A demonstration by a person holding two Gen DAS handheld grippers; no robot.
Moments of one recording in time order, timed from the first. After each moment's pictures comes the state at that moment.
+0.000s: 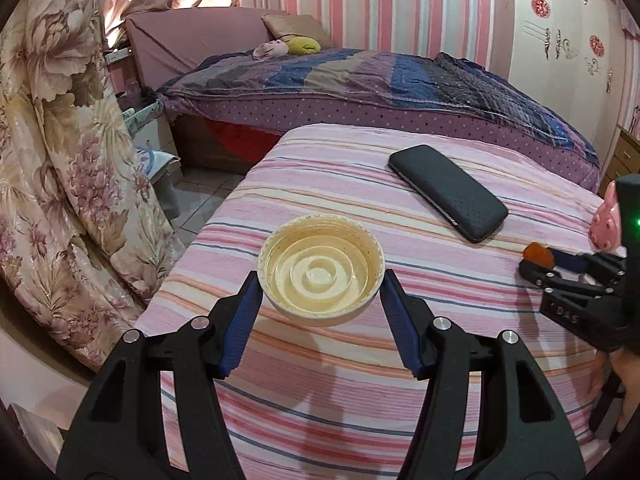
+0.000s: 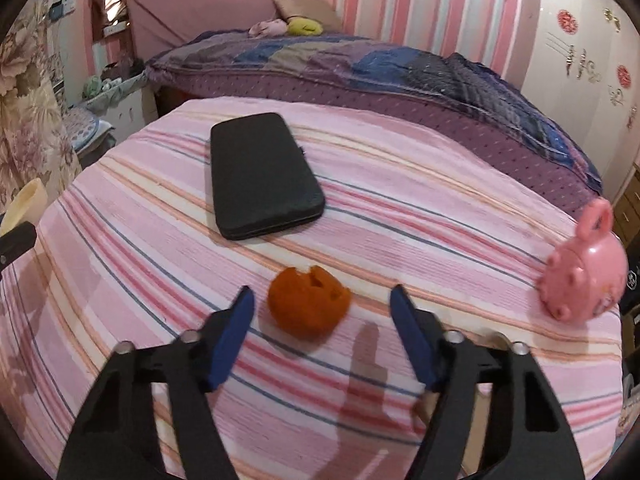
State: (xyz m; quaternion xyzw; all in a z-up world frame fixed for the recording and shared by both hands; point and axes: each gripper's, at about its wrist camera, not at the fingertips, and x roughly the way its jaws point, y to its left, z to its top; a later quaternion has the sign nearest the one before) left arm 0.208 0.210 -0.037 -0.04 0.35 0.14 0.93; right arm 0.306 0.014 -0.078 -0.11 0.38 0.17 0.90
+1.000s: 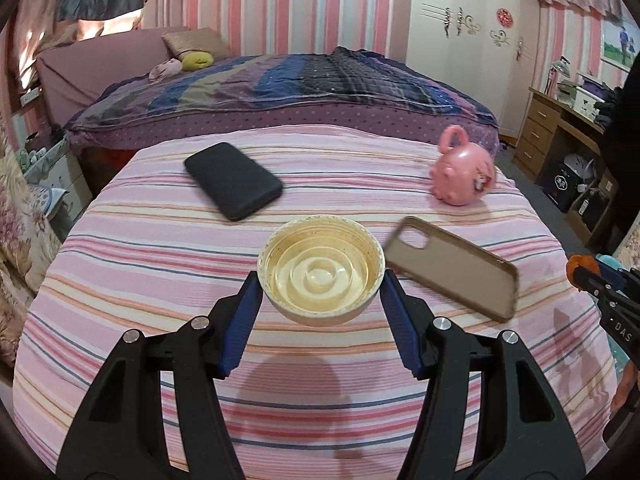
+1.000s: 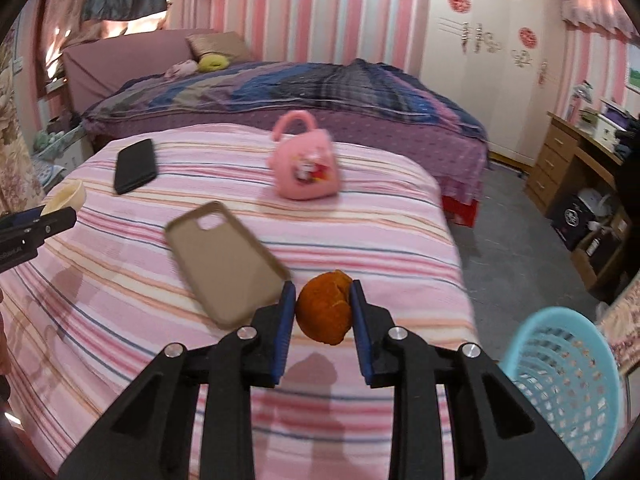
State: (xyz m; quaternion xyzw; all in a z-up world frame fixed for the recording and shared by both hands) left arm 0.190 0.023 -0.029 -0.01 0.34 -0.02 0.94; right arm 0.154 -0.220 -0.033 -0.04 0.32 0.02 0.95
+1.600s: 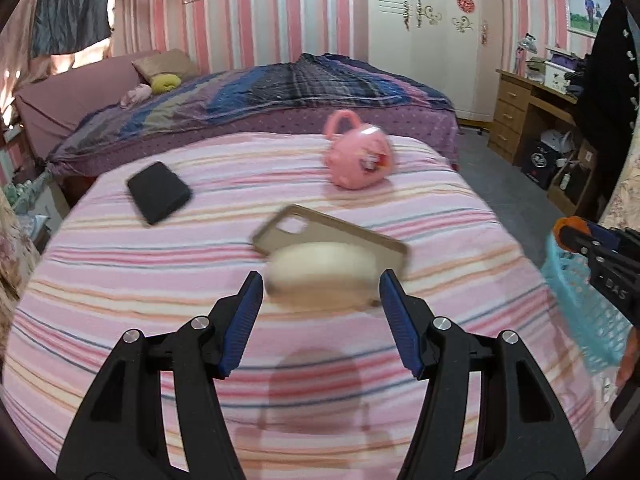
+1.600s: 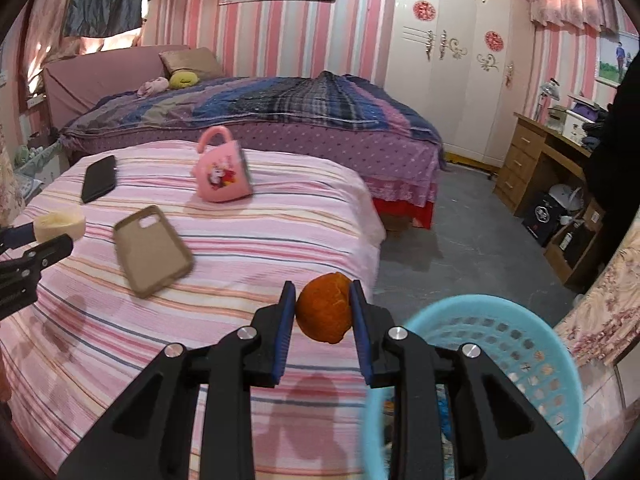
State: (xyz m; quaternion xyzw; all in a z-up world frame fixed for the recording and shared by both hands) left arm 0.147 -0.097 -0.028 0.03 0.33 -0.06 0.94; right arm 0.129 -0.318 -0.024 -0.04 0.30 -0.02 0.95
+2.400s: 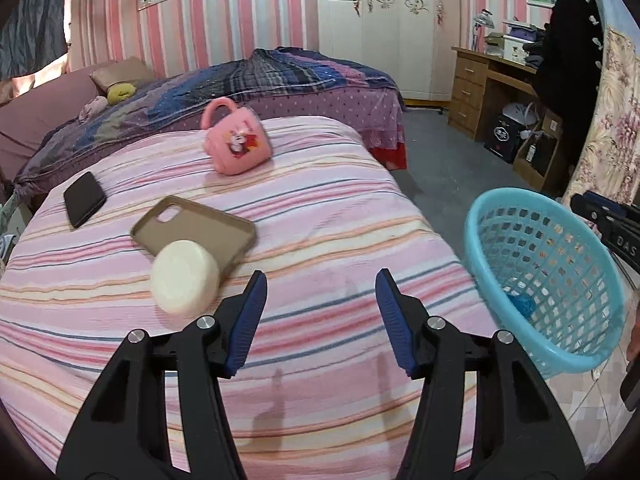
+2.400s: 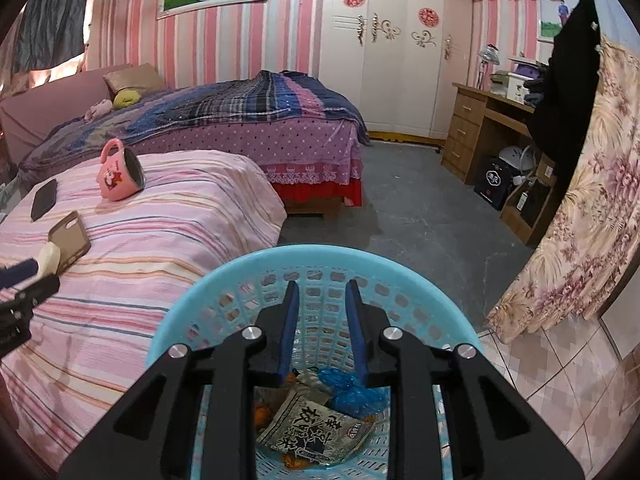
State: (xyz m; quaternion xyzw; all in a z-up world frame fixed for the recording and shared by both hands) left arm 0.124 -0.211 -0.047 0.06 0.34 -0.12 0.93; right arm 0.079 -0.462 -0.033 0.01 0.30 -0.11 0.95
